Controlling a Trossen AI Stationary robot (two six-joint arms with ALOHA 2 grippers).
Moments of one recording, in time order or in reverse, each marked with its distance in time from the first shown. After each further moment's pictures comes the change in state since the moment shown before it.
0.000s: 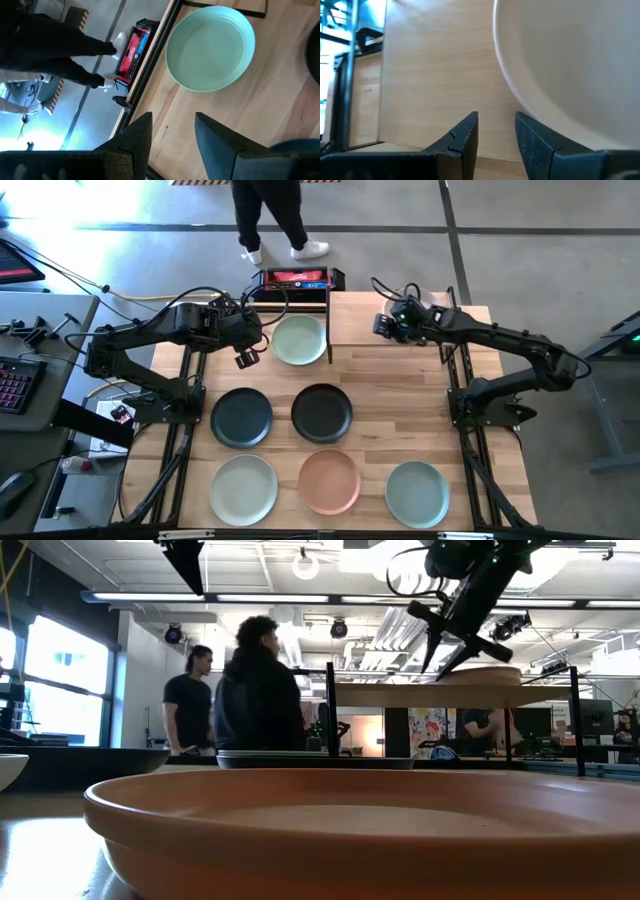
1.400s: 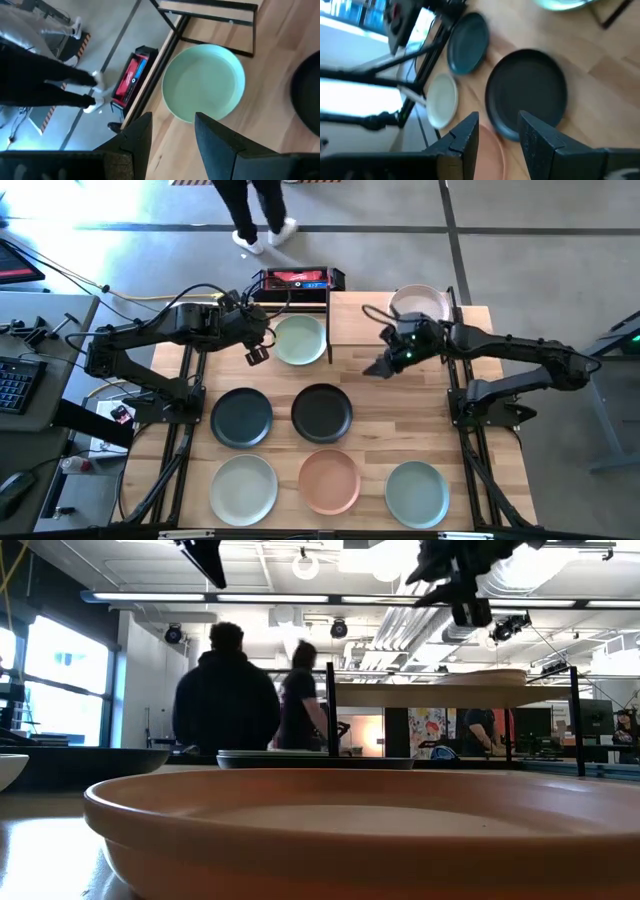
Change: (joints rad) left arm 0.000 0.005 -0.001 0.172 -0.004 0.047; right arm 0.267 -0.110 0.000 0.147 -0.507 -0.287
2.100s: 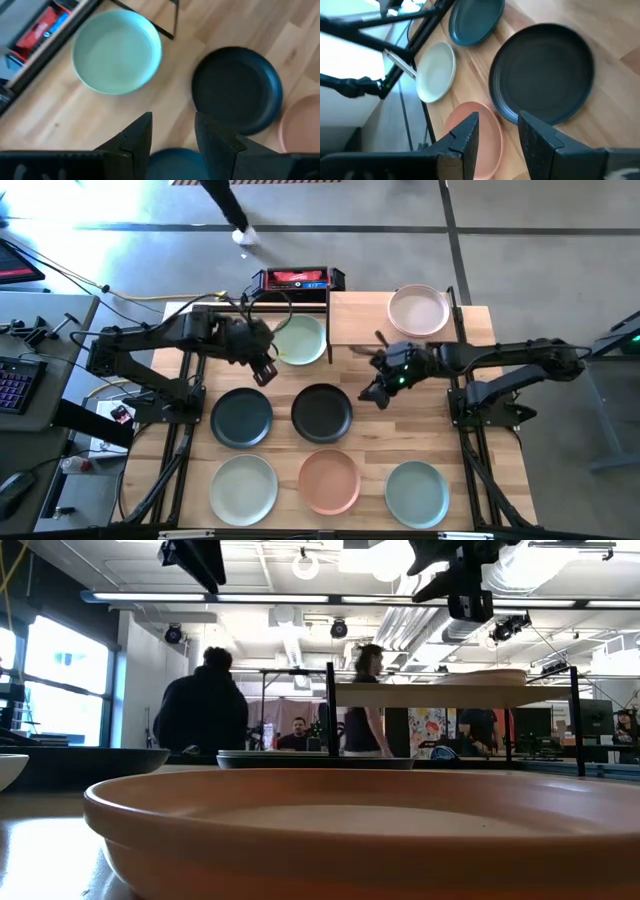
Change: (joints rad) left arm -0.079 0.021 -0.036 -0.016 0.339 -0.434; right arm 0.247 0.074 0.002 0.042 0.156 -0.027
